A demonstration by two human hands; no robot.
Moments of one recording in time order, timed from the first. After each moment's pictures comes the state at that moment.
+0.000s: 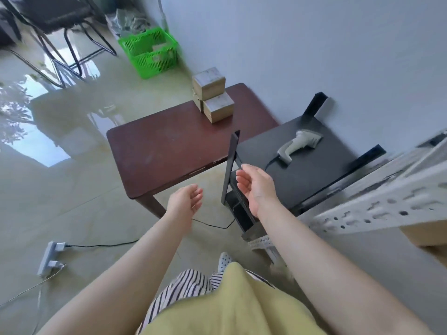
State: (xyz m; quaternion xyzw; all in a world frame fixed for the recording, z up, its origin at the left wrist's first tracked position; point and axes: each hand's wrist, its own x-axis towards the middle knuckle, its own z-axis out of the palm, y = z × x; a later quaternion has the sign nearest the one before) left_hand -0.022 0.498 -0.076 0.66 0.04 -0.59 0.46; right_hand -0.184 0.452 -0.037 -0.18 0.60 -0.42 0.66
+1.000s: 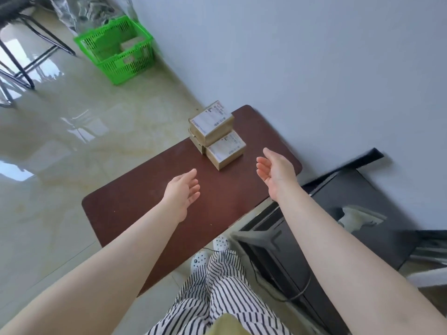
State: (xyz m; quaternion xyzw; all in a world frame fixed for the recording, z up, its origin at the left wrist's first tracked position) left_hand 0.115 0.151 -0.108 0.68 -0.05 -0.62 0.39; right_hand -0.100 0.106 -0.070 -0.13 0.68 -0.42 0.59
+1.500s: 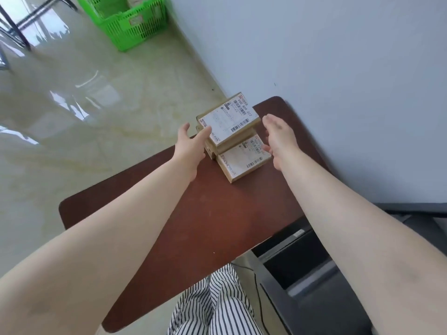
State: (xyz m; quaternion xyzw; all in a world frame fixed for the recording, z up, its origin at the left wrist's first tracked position) left_hand 0.124 -0.022 -0.180 0.73 -0.16 -0.57 0.35; right_hand -0.057 -0.077 -0.180 -0.31 0.71 -0.30 0.56
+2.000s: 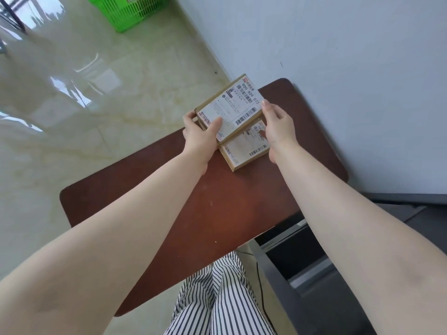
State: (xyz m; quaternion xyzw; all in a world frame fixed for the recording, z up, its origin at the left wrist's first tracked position) left_hand 0.105 -0.024 -0.199 0.72 -0.17 -0.55 0.39; right_hand -0.049 -0.074 -0.206 -0.32 0.67 -0.33 0.58
